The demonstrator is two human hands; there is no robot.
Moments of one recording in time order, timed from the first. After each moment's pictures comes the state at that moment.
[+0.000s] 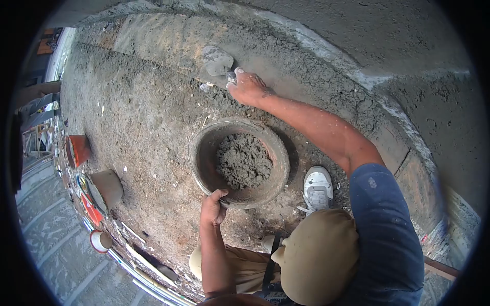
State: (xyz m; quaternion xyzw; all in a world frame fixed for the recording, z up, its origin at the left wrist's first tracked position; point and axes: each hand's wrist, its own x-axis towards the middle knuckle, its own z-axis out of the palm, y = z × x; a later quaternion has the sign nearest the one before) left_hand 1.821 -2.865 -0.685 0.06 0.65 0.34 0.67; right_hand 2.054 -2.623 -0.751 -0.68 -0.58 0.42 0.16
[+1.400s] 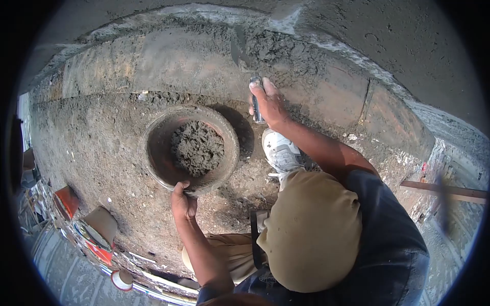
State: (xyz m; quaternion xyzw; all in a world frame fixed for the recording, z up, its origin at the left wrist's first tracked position) left_hand 1.823 -2.872 -0.689 0.07 0.65 0.31 0.69; right_hand 2.170 -2.846 -0.739 -0.63 -0.13 0.57 0.52
